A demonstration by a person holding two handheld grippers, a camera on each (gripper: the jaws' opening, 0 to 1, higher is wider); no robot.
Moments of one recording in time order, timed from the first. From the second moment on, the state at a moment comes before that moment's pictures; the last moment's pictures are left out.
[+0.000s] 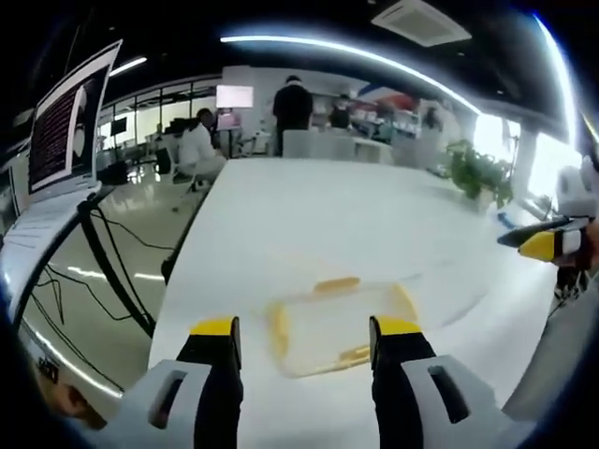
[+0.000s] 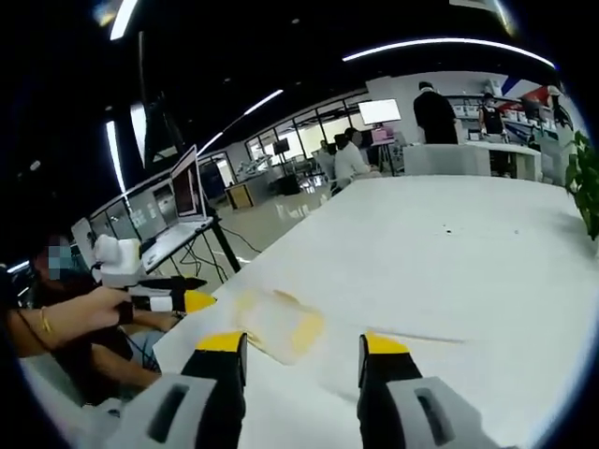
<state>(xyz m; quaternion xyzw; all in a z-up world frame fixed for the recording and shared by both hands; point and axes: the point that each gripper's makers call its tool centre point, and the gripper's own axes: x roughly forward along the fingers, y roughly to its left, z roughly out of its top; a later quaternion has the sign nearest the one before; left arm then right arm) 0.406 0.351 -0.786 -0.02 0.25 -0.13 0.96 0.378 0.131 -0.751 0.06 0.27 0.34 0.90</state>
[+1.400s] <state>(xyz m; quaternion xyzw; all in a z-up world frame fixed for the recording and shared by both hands) 0.441 0.362 -0.845 -0.01 0.31 -0.10 0.95 0.421 0.208 -0.834 0.02 0.30 0.33 0.90</state>
